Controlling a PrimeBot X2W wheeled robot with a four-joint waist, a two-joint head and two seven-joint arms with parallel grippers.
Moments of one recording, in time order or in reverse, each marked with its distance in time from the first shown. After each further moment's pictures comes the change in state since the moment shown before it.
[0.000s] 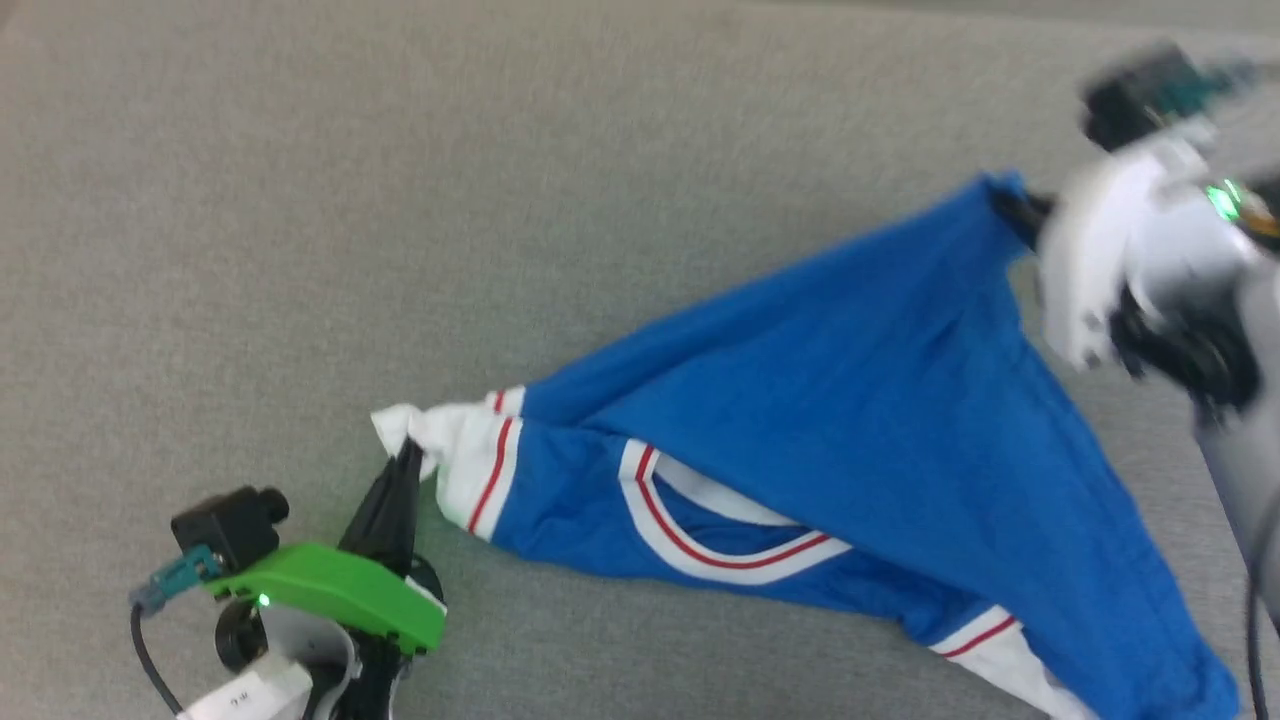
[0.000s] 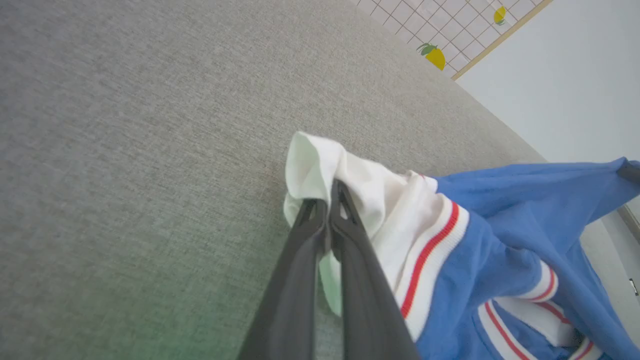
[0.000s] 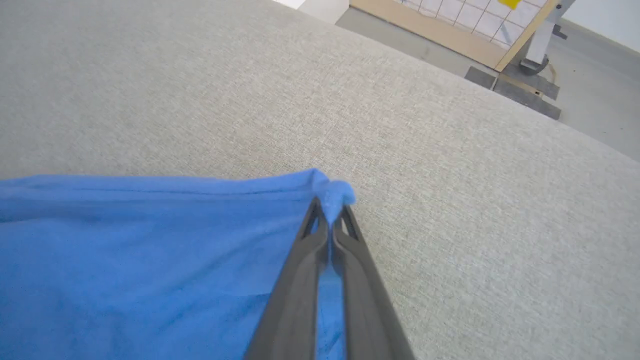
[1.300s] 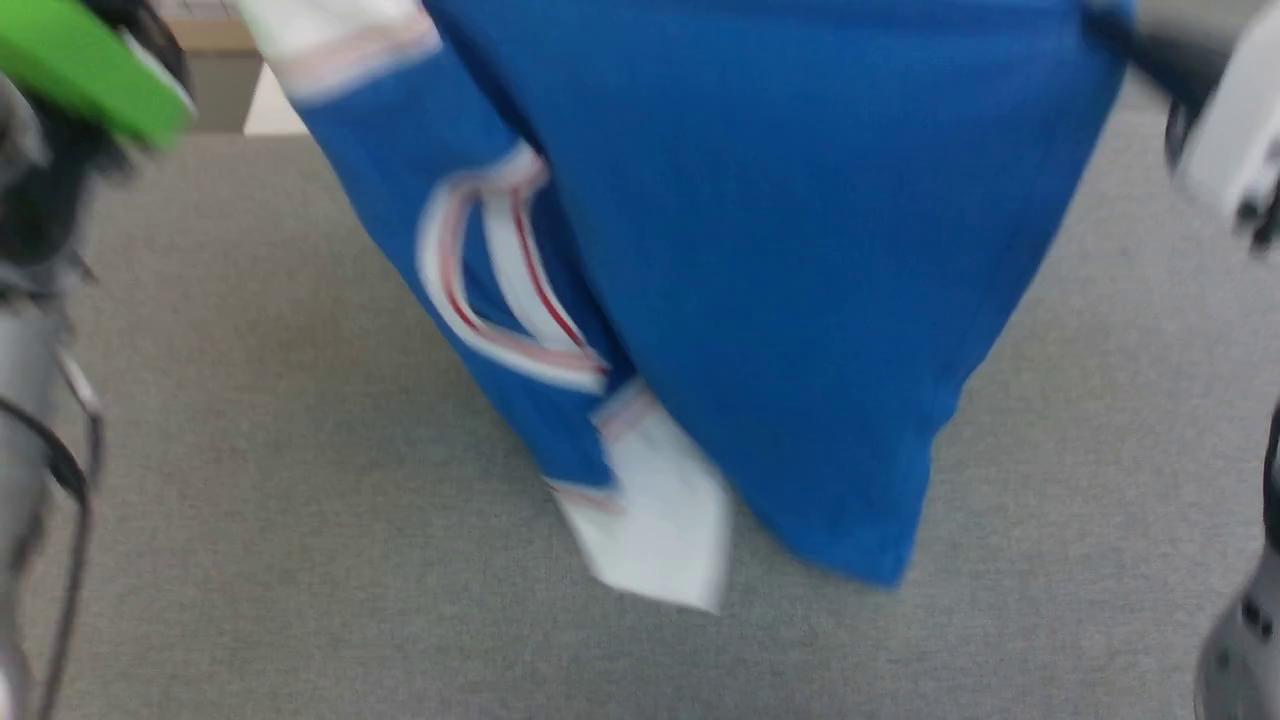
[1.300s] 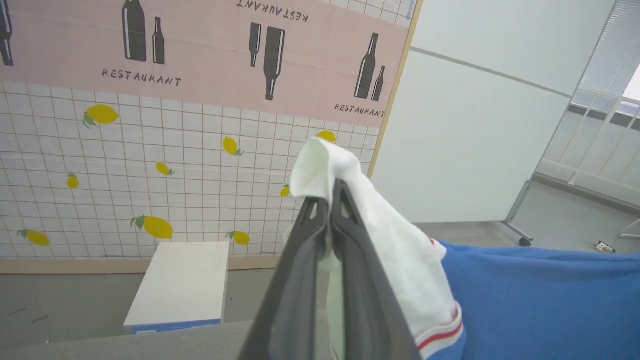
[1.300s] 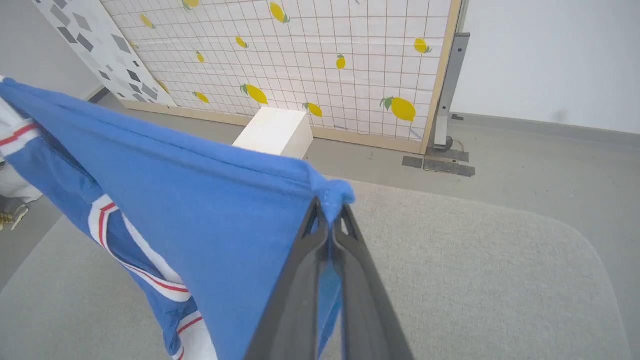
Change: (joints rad) left arm -0.796 0.245 0.054 0.080 0.003 -0.067 0.366; right arm -0.105 0.244 -0.426 -0.356 -0.028 0.000 0.455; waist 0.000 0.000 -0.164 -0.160
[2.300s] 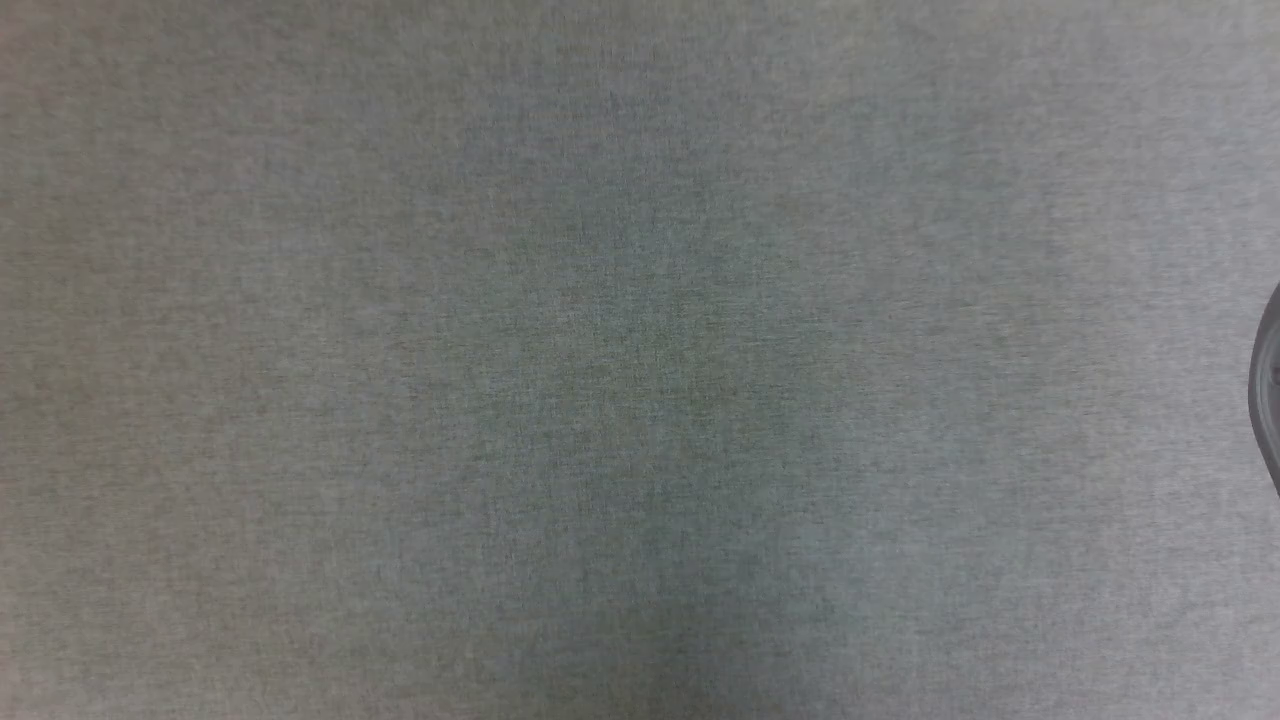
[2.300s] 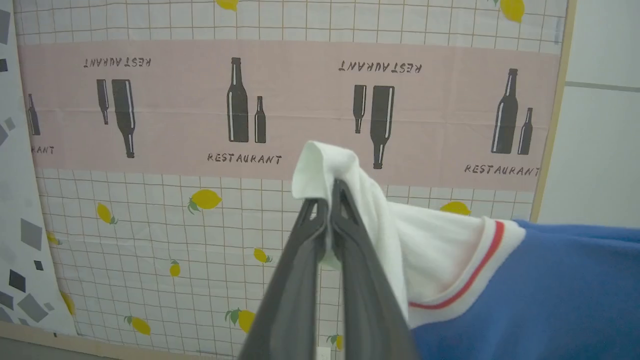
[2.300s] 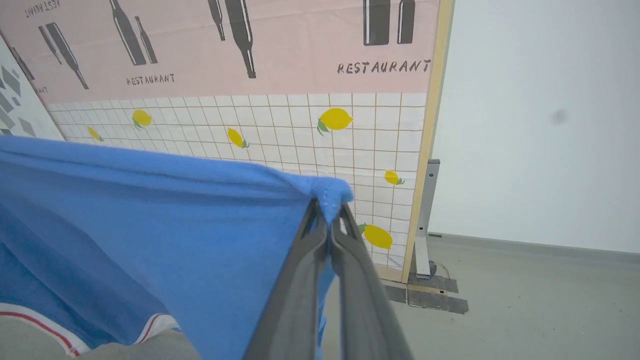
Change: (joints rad) left arm -0.769 0.044 -0.025 0.503 0.315 0.007 -0.317; right arm -0.822 0.133 -0.018 0.645 -0.309 0.004 -0.654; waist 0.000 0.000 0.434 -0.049
